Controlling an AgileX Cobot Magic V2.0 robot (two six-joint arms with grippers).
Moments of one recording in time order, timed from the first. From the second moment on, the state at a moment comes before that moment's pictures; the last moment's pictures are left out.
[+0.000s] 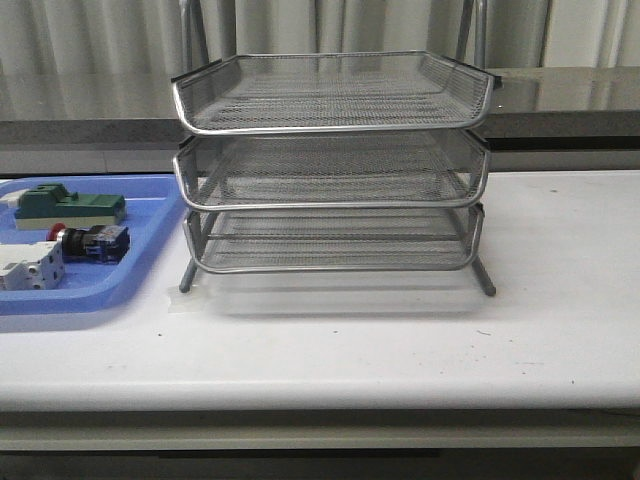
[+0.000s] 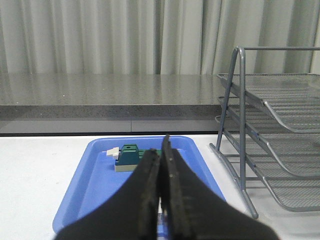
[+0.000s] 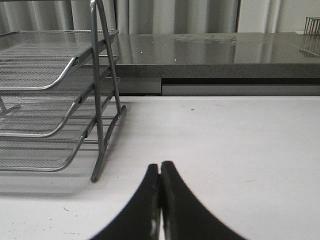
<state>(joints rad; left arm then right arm) -0.06 0.00 0.00 0.14 -0.01 -0.18 0.01 -0.01 0.03 0.05 0.08 -0.03</state>
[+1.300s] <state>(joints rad) -0.06 0.00 0.00 0.14 -0.01 -0.18 0.01 0.08 -0.27 0.05 0.30 -0.03</state>
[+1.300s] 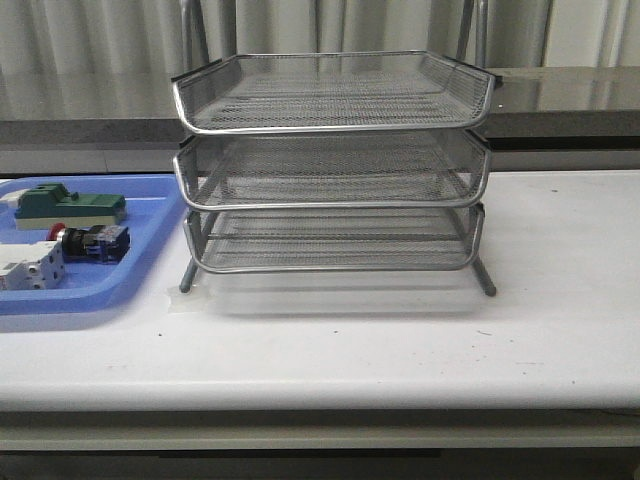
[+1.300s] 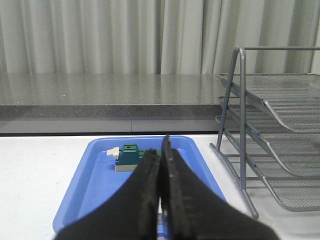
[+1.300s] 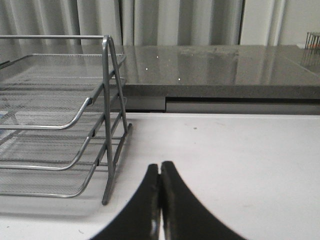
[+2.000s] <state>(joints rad) -0.06 0.00 0.00 0.14 -0.01 -0.18 0.01 0.66 -0.63 0.26 0.71 -0.03</state>
